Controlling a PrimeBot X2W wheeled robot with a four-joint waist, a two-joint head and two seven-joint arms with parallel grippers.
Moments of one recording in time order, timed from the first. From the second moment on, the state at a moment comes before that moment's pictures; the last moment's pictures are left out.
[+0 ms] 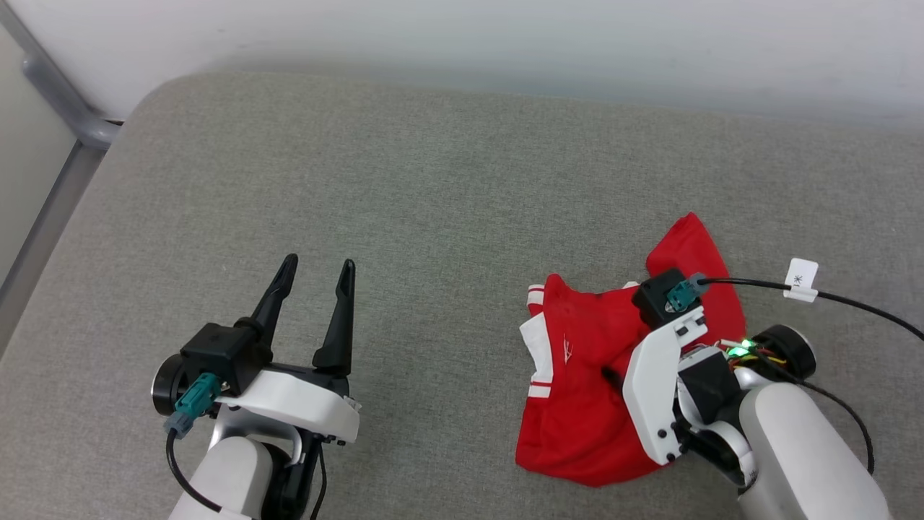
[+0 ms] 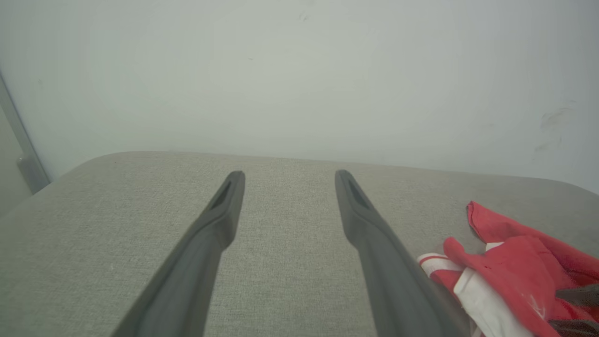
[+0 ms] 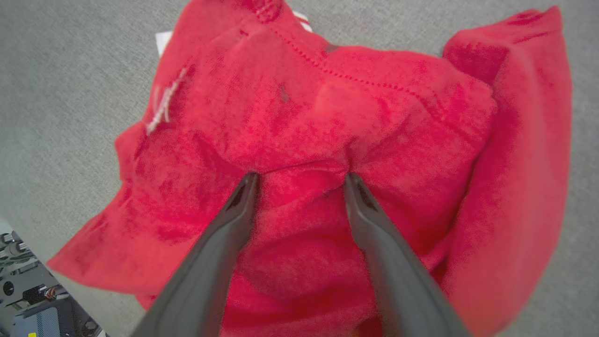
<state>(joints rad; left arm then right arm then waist) -0.24 0.22 -0.27 0.15 -0.39 0.01 -0.26 -0.36 -0.17 0.33 0.19 0.25 0.13 0.79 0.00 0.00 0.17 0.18</state>
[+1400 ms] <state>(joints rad) -0.13 0.20 -0.23 0.23 -0.37 0.00 -0.25 0.18 -0.05 -0.10 0.03 0.34 0.13 0.12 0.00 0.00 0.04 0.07</state>
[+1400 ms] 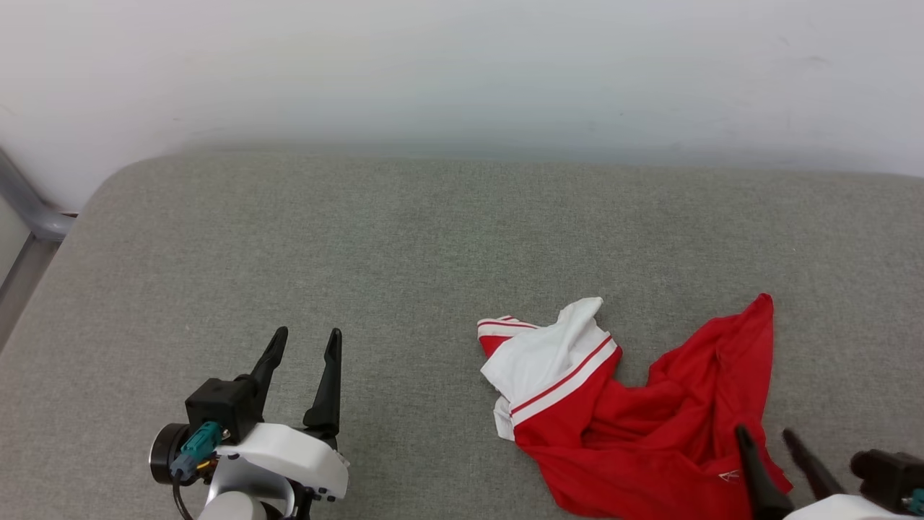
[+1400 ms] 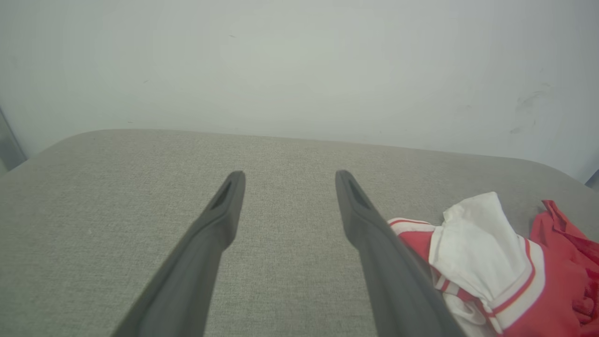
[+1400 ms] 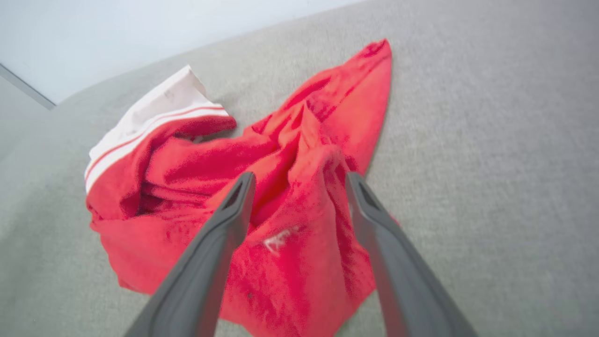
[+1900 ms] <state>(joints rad) -0.12 0.21 -0.29 0.21 -0.36 -0.01 -0.19 0.08 -0.05 -0.08 -0.08 0.14 0.13 -0.04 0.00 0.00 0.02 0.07</state>
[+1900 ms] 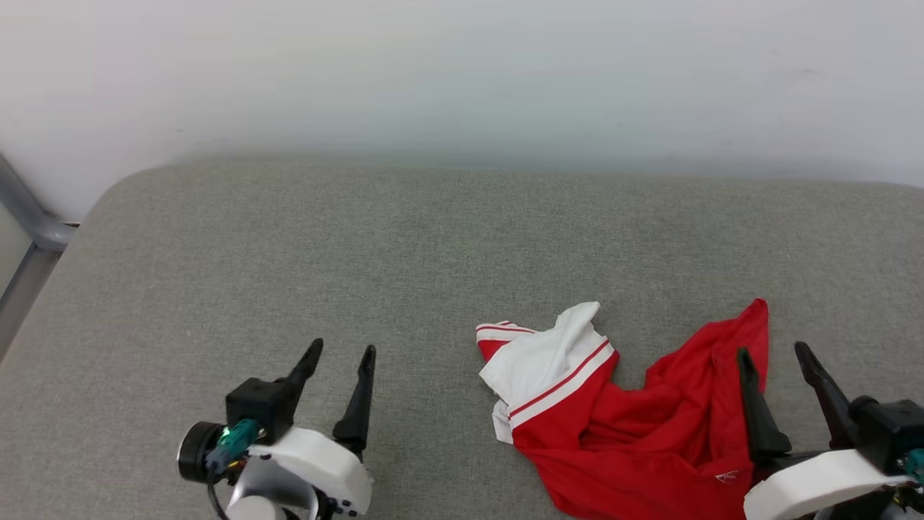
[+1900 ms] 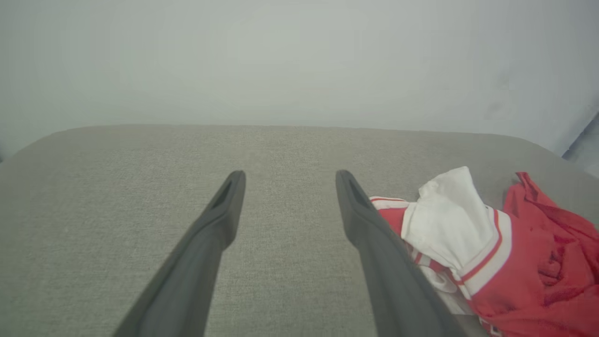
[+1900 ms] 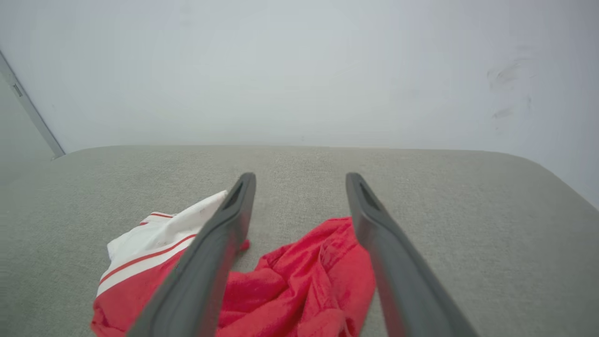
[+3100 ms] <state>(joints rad) -0.51 0.28 -0.62 0.35 -0.65 -0.13 0.37 0.04 -0.05 -0.03 -0.13 0.15 0.13 0.03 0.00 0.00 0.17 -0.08</state>
